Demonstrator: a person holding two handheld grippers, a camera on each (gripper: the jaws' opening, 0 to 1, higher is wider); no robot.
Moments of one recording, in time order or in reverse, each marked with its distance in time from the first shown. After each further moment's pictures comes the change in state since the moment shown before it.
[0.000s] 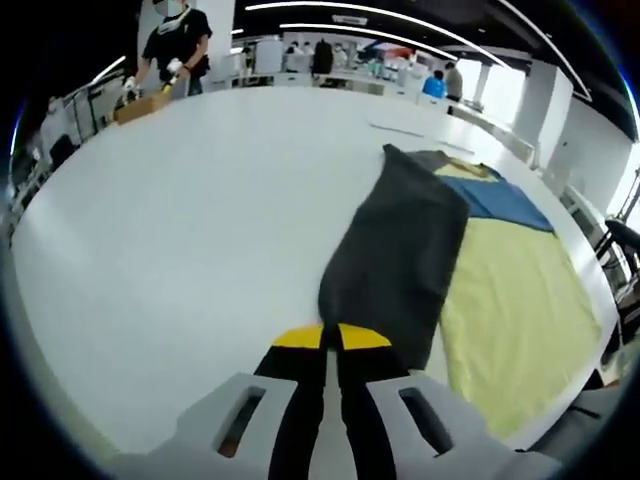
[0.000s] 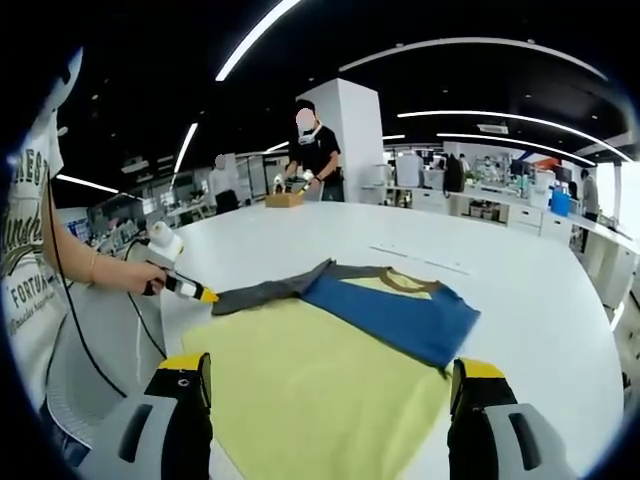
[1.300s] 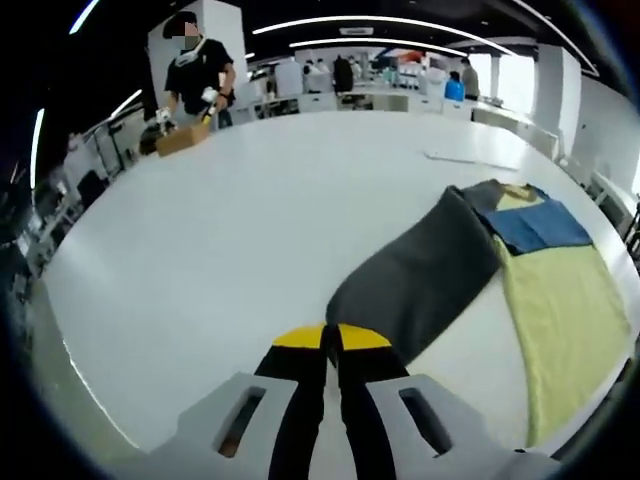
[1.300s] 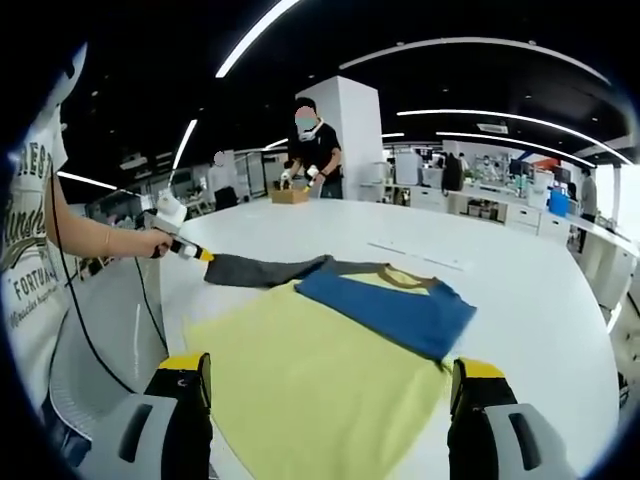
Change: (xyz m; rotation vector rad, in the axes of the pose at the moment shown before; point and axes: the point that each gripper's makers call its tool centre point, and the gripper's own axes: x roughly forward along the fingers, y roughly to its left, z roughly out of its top) left arm -0.019 0.096 0.060 0.061 -0.071 0.176; right arm -0.010 0.001 -0.003 -0.008 0.012 -0.015
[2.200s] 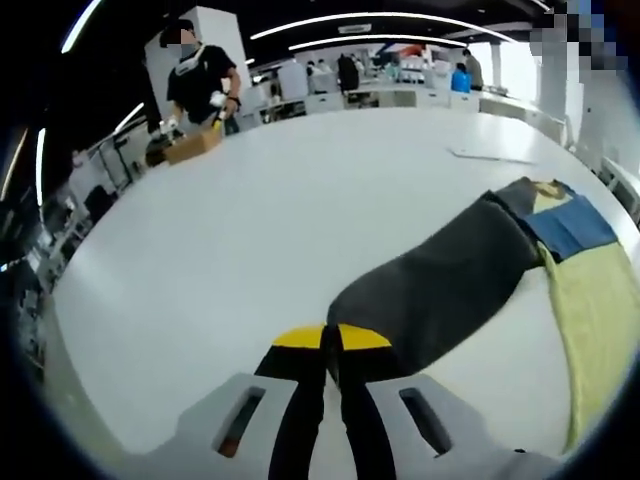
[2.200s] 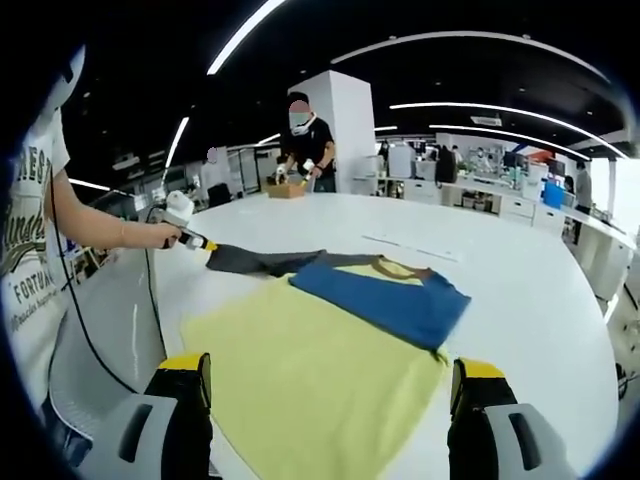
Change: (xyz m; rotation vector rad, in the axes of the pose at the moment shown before) left arm 0.038 0.032 0.023 0.048 -0.016 0.034; right arm -0.001 -0.004 -0.005 0.032 0.018 -0.015
